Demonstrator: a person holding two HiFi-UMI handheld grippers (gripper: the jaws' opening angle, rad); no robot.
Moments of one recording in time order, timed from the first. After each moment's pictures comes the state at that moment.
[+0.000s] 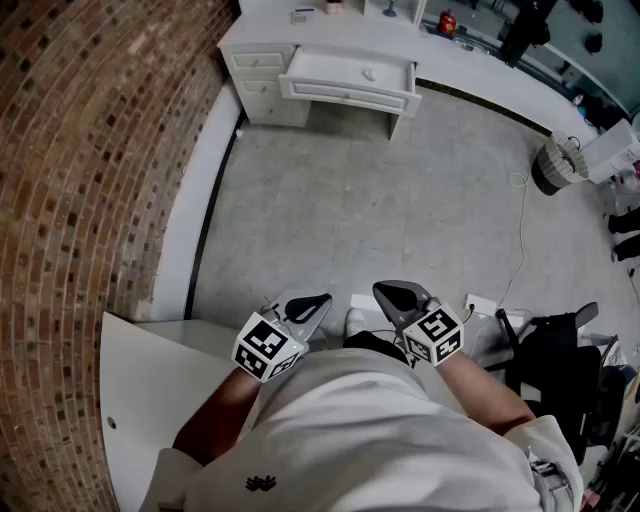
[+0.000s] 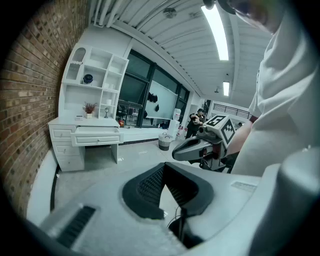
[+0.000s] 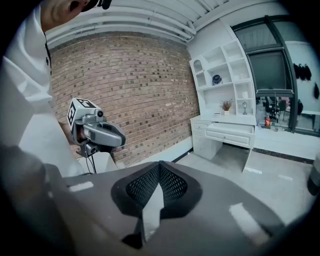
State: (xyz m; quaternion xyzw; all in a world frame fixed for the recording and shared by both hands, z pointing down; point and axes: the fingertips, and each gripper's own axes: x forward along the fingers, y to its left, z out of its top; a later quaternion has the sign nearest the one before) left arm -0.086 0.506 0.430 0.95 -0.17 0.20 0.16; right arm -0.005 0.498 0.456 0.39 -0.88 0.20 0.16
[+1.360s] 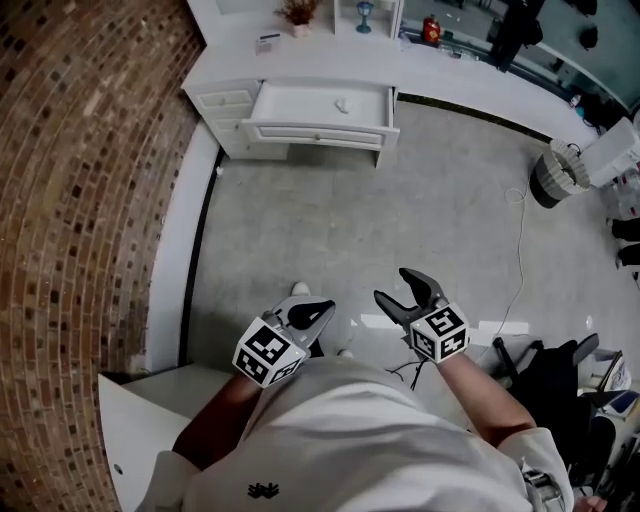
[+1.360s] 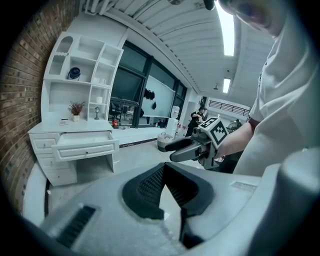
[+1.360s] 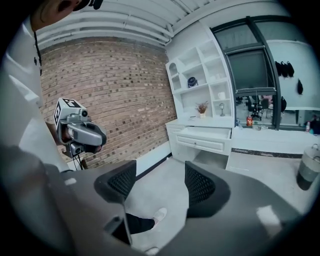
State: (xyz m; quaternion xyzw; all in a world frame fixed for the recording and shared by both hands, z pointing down) left arm 0.060 0.337 0.440 0.95 -0.14 0.22 0.16; right arm 0.169 0.314 0.484 0.47 -0.85 0.22 0.15
